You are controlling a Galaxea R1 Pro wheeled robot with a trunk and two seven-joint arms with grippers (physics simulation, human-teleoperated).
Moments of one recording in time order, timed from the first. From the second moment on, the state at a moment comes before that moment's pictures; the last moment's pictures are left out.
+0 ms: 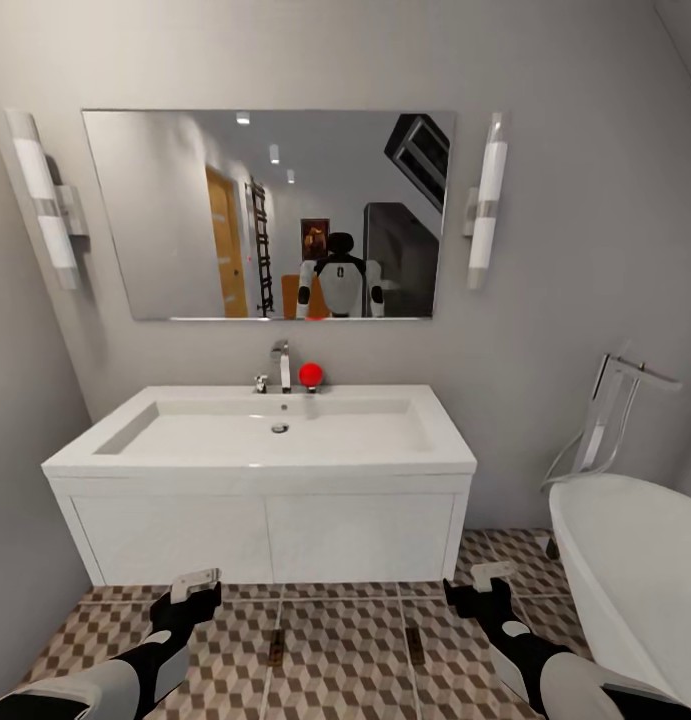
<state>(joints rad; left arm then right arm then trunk) -0.70 0.07 -0.13 0.04 0.27 -0.38 0.11 -0.71 -0.04 -0.16 0.02 0.27 -0.35 -0.03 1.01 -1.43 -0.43</state>
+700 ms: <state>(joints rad) -0.70 0.07 -0.13 0.04 0.27 -0.38 0.11 -0.71 -0.04 -0.16 0.01 0.27 -0.35 -0.03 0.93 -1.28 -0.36</state>
